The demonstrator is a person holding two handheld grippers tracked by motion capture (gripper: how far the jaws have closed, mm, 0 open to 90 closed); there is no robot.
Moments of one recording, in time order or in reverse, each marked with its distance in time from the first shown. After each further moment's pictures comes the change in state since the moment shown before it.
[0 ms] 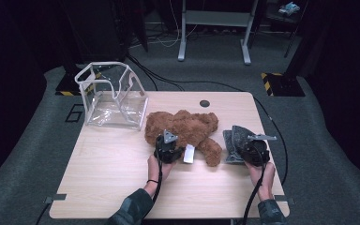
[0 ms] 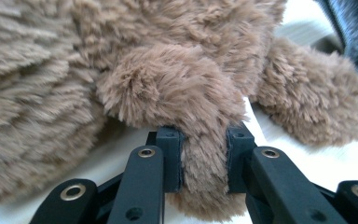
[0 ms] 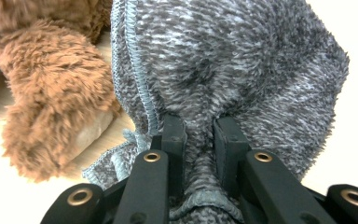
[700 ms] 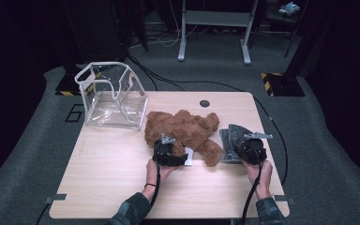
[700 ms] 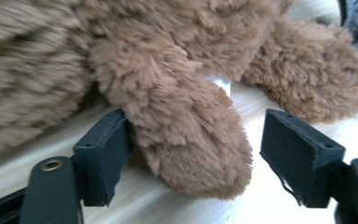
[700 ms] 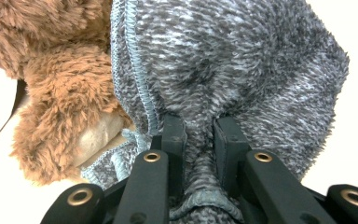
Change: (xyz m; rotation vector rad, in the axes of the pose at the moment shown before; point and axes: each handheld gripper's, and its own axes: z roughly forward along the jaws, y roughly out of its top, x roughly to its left) left arm 0.000 -0.022 0.009 0.108 -0.017 -0.117; right arm 0.008 0.005 0.003 0.000 0.008 -0.031
